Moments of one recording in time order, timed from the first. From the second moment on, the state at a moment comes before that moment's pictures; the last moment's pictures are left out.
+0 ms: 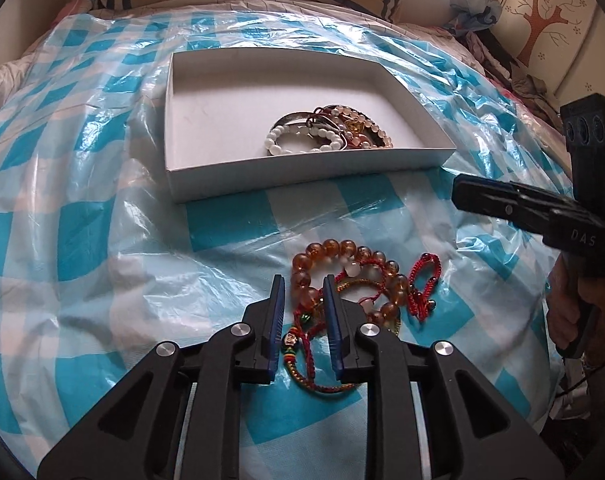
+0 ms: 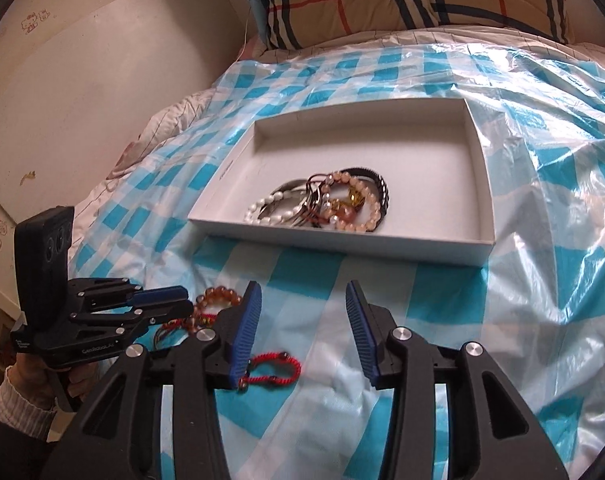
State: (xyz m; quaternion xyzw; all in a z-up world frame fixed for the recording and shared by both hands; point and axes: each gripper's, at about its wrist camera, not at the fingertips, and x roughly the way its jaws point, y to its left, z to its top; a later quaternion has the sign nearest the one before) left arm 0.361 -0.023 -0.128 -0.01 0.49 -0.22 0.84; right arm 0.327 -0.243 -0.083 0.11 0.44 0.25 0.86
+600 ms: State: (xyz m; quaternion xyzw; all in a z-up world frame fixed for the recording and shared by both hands) left arm 0.349 -0.012 -0.128 -0.02 0.50 -0.22 0.84; right arm 0.299 -0.218 -0.119 0.03 0.47 0.25 0.85
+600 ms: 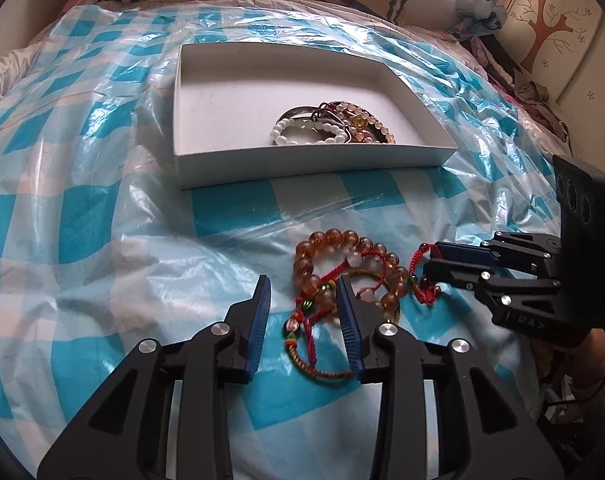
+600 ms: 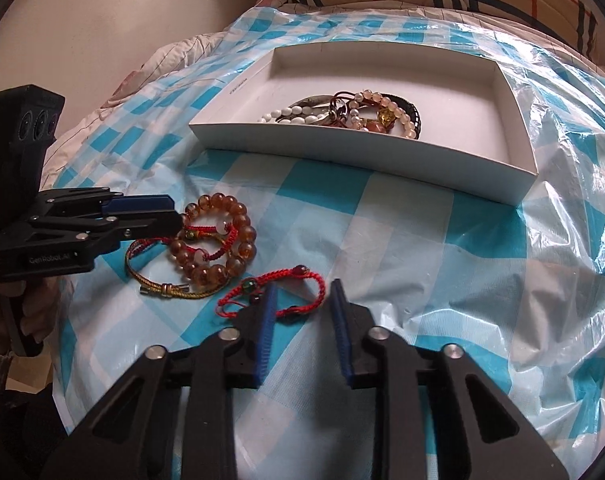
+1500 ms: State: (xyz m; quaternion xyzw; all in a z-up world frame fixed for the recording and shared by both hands) left arm 0.273 -0.007 -0.098 -0.05 0.48 -0.26 0.84; right arm 0.285 -0.251 -0.140 0.15 0.45 0.23 0.85
